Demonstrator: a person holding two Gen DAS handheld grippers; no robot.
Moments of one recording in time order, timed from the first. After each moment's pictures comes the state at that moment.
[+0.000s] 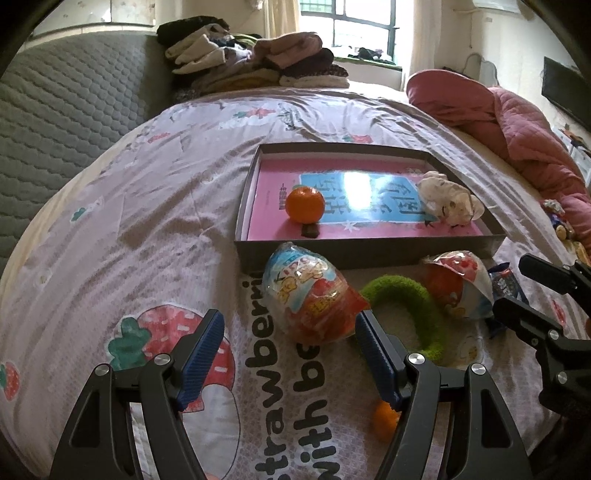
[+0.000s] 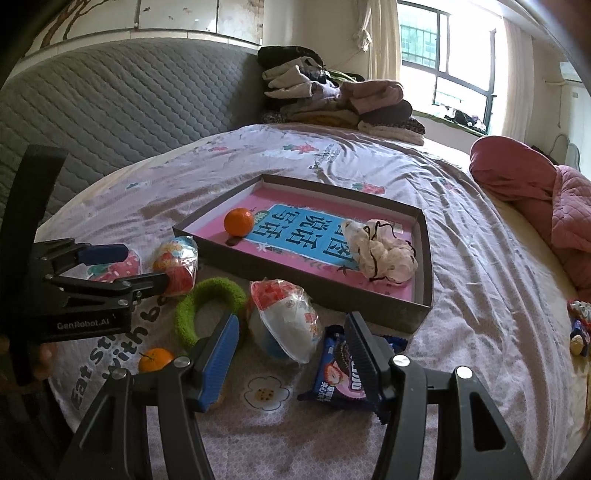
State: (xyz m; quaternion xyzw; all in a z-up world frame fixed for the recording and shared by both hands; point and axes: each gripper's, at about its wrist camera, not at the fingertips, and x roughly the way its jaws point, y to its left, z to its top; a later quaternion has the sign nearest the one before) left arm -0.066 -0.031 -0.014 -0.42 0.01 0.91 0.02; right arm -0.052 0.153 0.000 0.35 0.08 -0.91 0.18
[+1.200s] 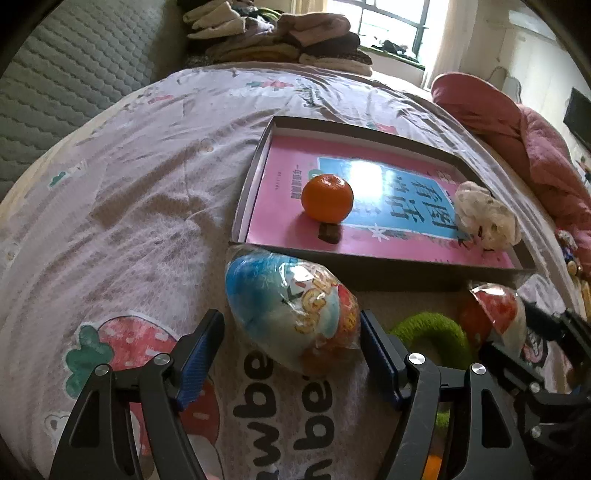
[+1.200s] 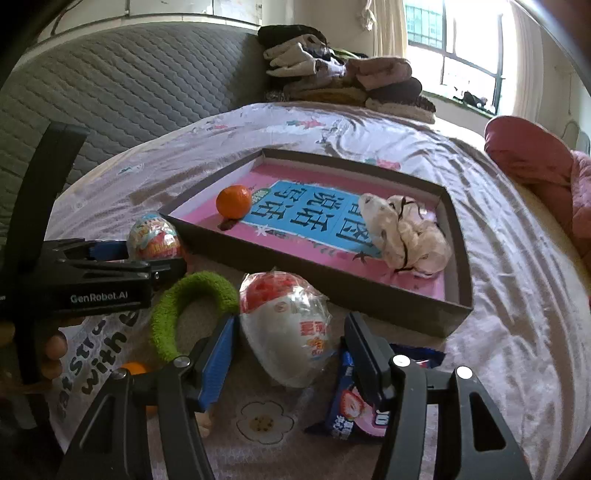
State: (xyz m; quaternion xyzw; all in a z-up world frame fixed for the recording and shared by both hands) left arm -0.120 -0.043 -0.044 -0.45 -0.06 0.89 0.01; right arm -0.092 0.144 -0.032 0.39 0.07 -0.90 0.20
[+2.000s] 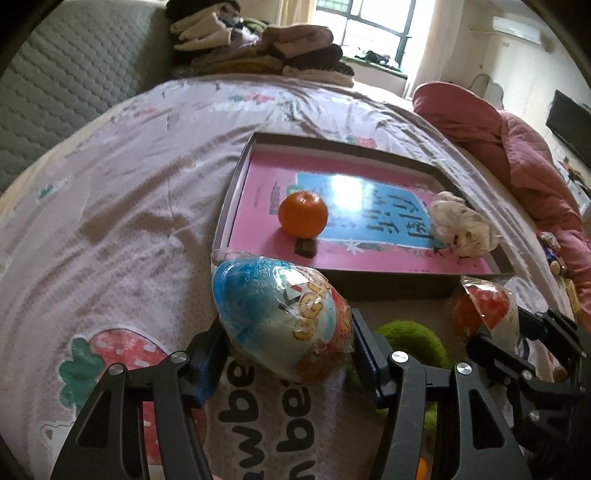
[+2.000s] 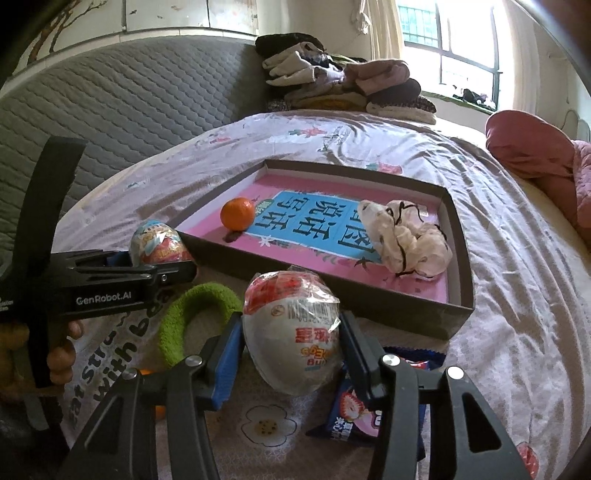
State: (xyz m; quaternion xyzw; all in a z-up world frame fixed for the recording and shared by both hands) left arm -0.111 -0.035 -0.032 -0.42 -0.05 0.90 0.04; right arm -0.085 0.151 -0.022 0.37 0.05 -0.90 0.21
